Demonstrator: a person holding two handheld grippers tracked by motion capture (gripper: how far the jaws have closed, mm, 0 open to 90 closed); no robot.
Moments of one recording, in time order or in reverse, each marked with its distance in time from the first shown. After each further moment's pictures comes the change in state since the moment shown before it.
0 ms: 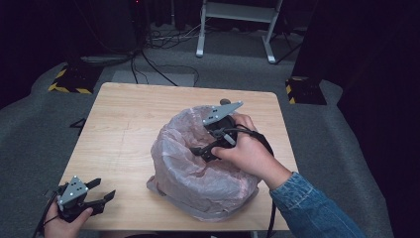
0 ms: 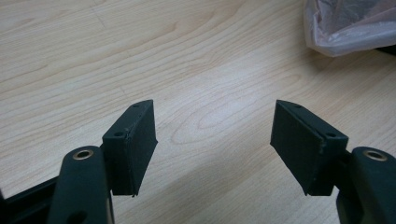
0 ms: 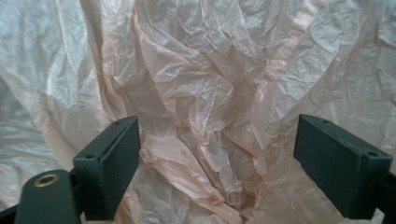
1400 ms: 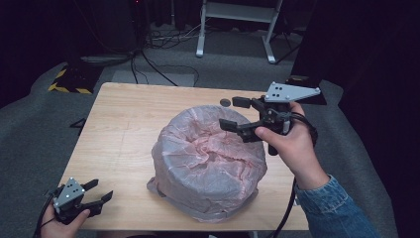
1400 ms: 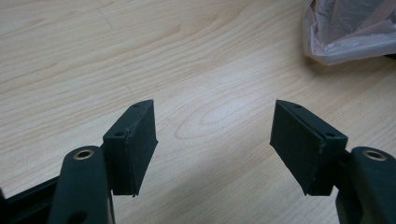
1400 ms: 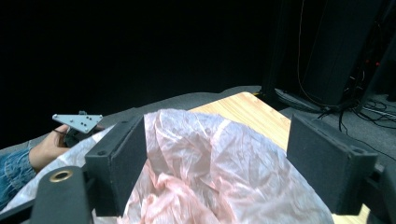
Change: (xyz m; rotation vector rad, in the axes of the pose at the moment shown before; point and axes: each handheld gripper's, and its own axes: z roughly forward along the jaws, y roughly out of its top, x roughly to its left) left arm 0.000 -0.003 -0.008 -0.011 0.011 -0.014; right arm -0.023 -0.008 -0.106 -0.468 0.033 0.078
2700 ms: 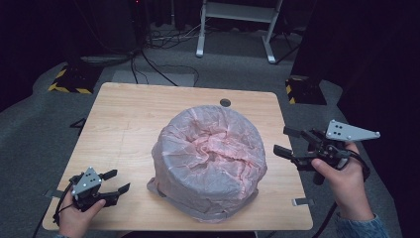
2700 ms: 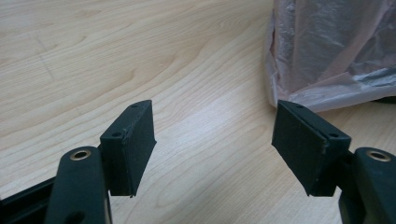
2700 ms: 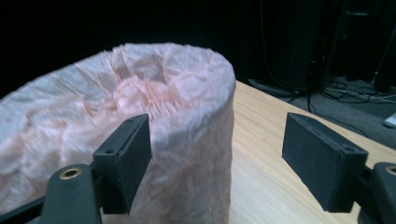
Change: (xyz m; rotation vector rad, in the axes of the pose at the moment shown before) left arm -0.008 0.027 0.035 -0.066 -0.126 0.043; right arm -0.023 -0.092 -0.108 -0.044 -0.103 0.079
